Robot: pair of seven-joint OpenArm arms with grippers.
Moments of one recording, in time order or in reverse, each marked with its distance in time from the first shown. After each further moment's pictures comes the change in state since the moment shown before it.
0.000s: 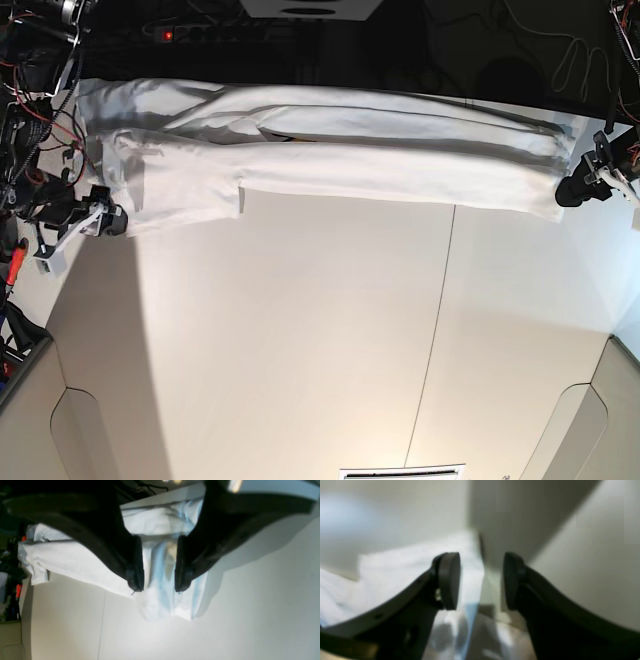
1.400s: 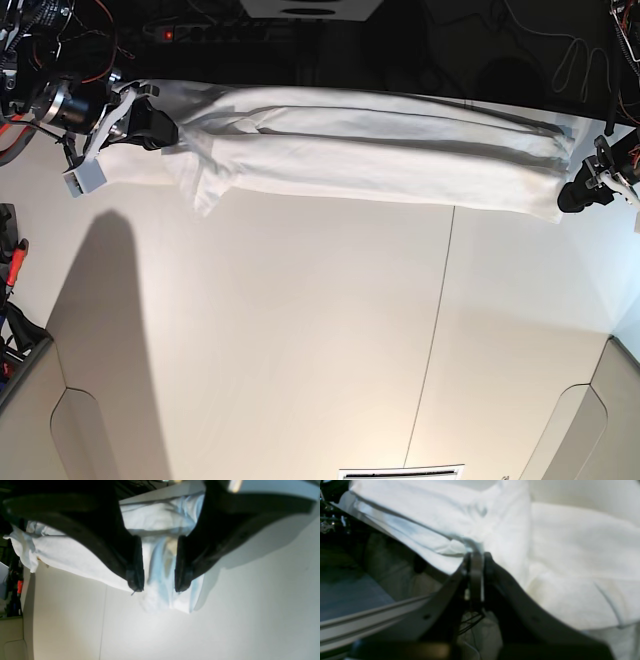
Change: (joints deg) left arm -0.1 0.0 0.0 0.1 0.0 0.0 -1.2; right arm -27.0 -5.7 -0.1 38.8 26.9 1.9 -18.1
